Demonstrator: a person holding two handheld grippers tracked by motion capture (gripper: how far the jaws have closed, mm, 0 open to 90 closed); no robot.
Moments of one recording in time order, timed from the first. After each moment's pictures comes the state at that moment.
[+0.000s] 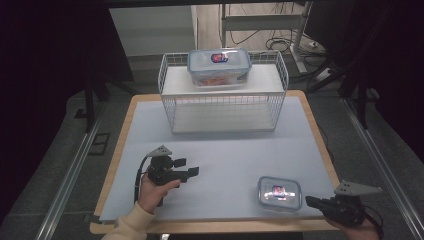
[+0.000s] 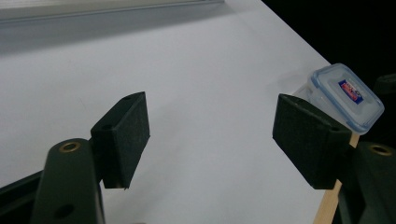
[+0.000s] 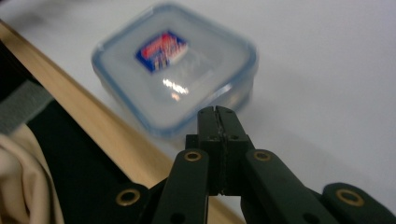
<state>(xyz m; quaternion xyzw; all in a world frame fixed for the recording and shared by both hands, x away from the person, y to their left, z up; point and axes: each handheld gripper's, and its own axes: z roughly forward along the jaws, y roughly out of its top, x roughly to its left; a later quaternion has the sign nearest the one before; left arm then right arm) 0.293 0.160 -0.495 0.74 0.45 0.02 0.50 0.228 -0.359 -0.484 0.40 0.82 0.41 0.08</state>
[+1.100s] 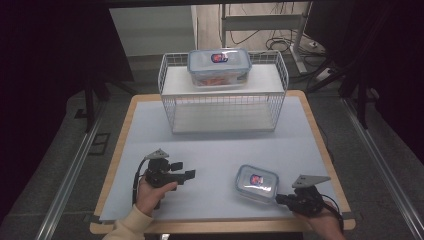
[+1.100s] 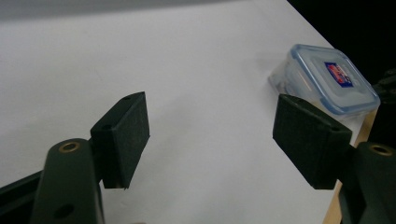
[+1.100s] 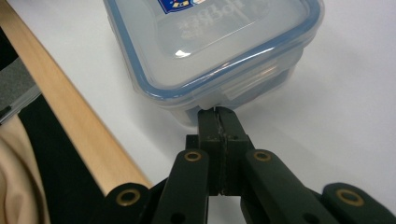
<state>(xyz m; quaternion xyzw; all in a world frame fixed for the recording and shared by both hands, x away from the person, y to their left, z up) 0.294 0.170 -0.510 0.74 0.47 0.01 0.48 0.260 -0.279 -0.511 0.35 0.86 0.37 0.05</state>
